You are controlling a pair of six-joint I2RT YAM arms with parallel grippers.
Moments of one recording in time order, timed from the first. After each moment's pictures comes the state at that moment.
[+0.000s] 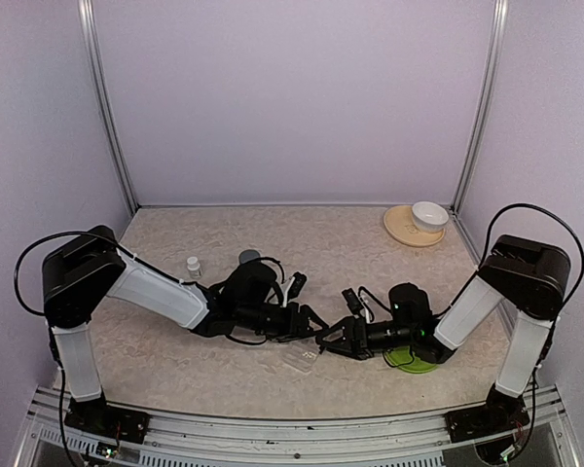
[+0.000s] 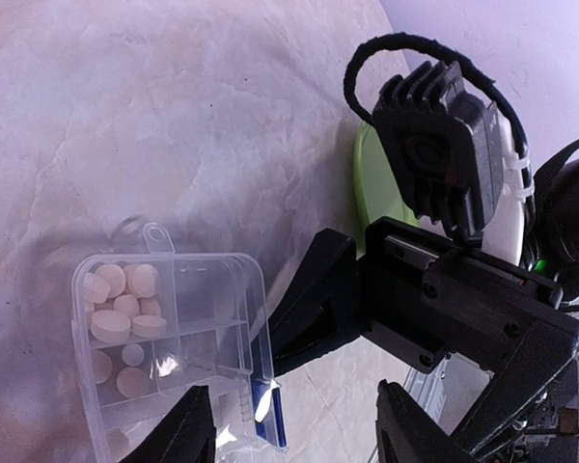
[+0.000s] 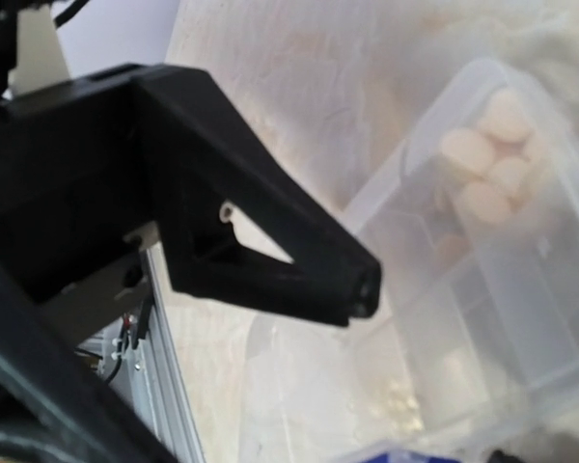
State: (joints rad) left arm -0.97 1.93 0.94 0.43 0.40 -0.84; right arm 0.79 1.83 0.43 1.02 -0.66 0.96
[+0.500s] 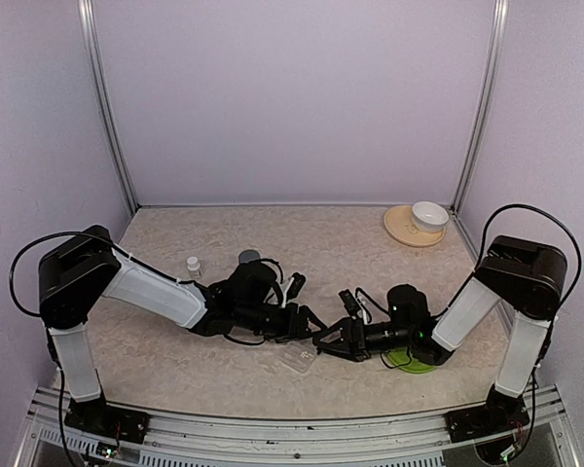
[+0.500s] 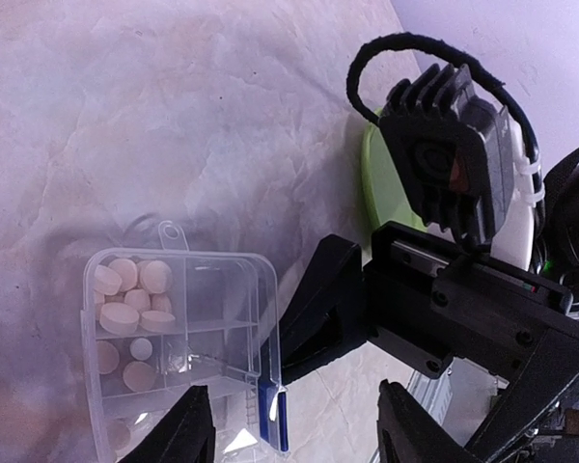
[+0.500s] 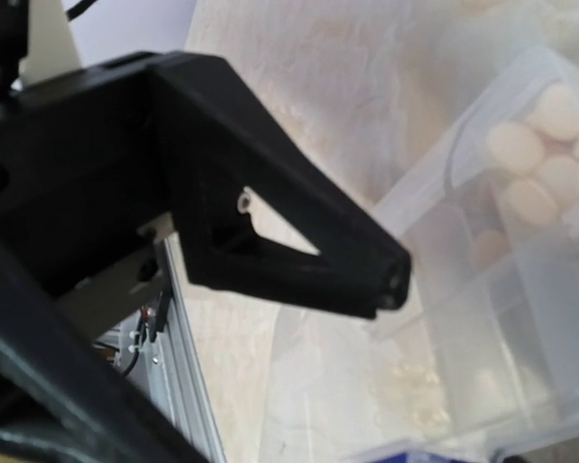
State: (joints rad) left arm -0.97 1.90 0.94 0.38 0.38 -0.83; right arm 0.81 1.85 0.43 1.07 -0.67 1.00
